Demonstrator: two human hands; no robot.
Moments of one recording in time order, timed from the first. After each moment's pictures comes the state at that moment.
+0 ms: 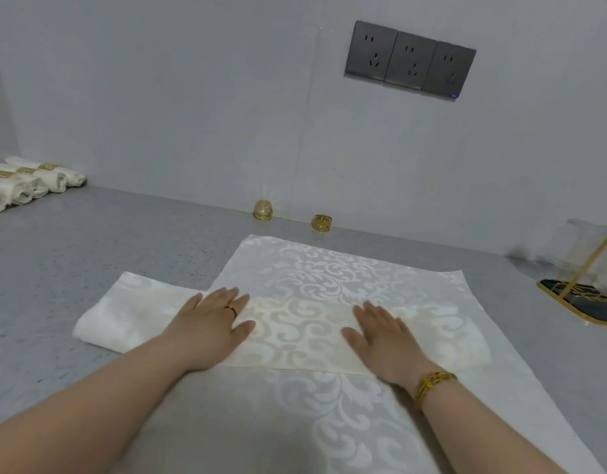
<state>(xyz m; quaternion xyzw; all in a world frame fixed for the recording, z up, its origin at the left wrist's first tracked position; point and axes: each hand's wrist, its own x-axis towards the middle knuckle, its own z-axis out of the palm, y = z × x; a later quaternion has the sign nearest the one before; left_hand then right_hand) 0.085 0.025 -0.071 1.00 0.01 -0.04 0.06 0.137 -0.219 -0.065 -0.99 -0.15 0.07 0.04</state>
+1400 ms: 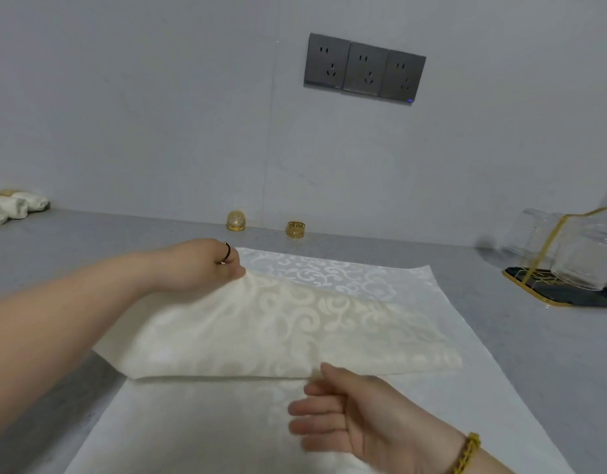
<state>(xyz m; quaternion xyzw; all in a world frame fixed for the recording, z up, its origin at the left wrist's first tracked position) 0.102 0.009 0.035 0.98 -0.05 0.00 0.20 0.043 -0.221 -0.035 -0.60 0.09 0.36 0.71</state>
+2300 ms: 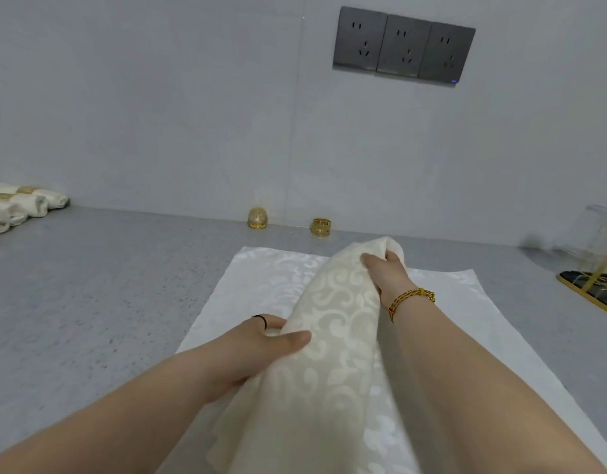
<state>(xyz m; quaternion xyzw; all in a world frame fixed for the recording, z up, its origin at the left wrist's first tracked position) 0.097 -0.020 -0.033 0.77 0.09 -0.18 0.60 0.244 -0.191 -0.024 -0.73 0.11 0.02 0.68</state>
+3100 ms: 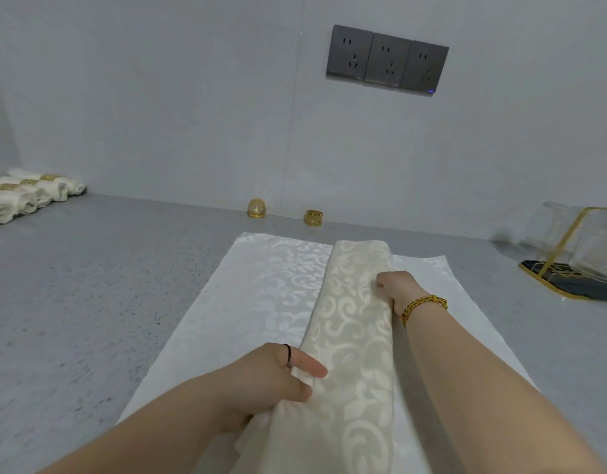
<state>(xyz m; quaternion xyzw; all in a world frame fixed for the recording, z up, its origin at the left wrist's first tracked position) 0.008 -0.053 -0.048 0.77 0.02 -0.21 0.61 0.180 -0.240 -0.031 -0.82 0.16 0.06 0.55</state>
